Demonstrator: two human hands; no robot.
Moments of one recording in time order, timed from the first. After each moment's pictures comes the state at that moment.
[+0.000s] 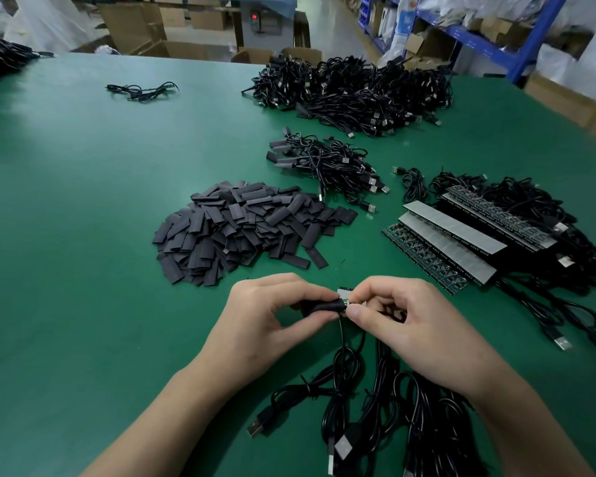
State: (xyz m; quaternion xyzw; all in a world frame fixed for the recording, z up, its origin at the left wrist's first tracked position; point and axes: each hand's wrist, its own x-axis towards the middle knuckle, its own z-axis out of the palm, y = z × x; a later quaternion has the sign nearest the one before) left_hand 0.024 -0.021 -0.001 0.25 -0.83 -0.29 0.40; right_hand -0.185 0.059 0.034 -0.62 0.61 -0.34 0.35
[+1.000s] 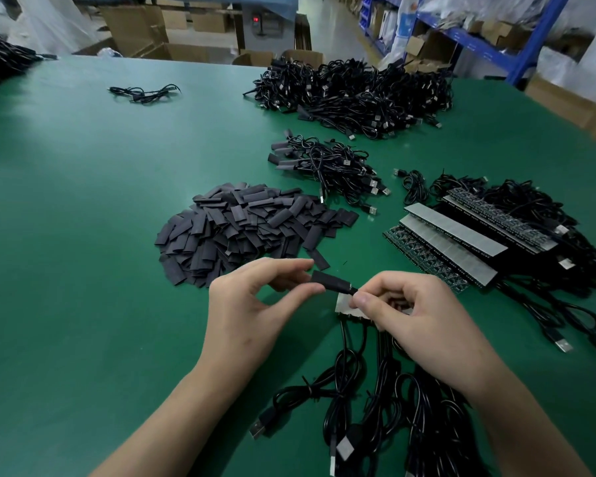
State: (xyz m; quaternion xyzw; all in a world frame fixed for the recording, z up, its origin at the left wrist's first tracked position) left_hand 0.020 -0.019 0.004 0.36 -0.74 -0.28 0.49; right_hand -0.181 0.058 0.035 -0.58 0.64 -0.38 0.33
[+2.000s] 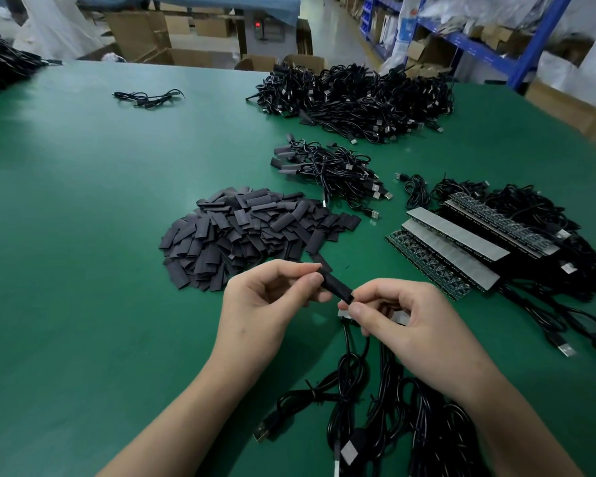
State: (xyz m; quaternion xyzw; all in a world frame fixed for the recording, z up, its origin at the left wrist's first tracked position) left_hand 0.011 -0.018 -0.001 0.31 -0.56 -0.58 0.50; right_hand -0.174 0.058 0.032 -0.57 0.63 -0.39 0.35
